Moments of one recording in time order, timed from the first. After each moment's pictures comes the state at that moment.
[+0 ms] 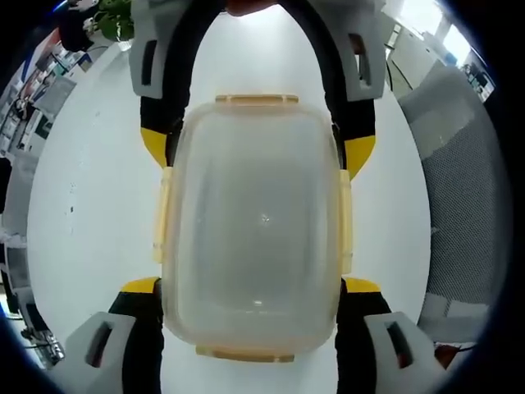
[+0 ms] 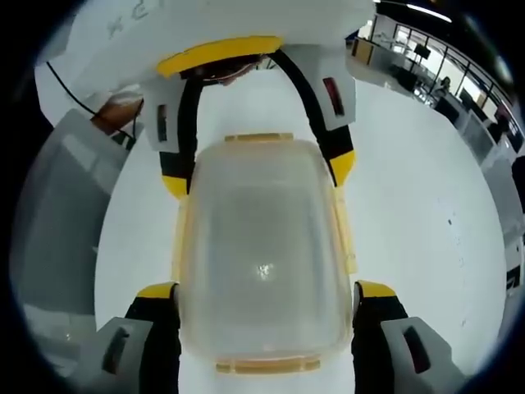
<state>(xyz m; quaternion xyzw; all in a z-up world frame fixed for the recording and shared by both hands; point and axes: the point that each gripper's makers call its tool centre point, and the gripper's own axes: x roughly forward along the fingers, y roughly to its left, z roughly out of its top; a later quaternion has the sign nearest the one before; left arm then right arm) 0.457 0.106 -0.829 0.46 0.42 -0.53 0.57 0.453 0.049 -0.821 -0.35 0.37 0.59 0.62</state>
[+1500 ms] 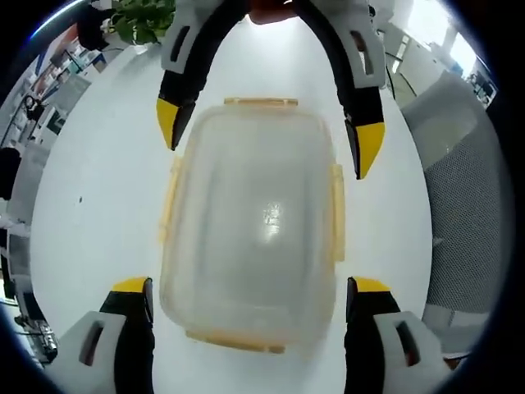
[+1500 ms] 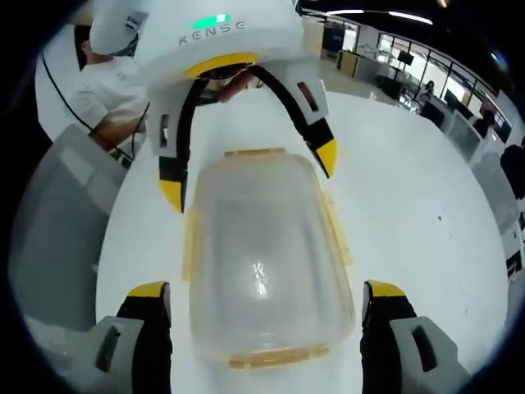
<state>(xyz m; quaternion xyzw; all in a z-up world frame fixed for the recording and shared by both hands) 0.452 0.115 -0.822 0.43 0.41 -0.52 0.61 0.450 0.047 -0.809 -0.31 0.35 0.58 0.67</state>
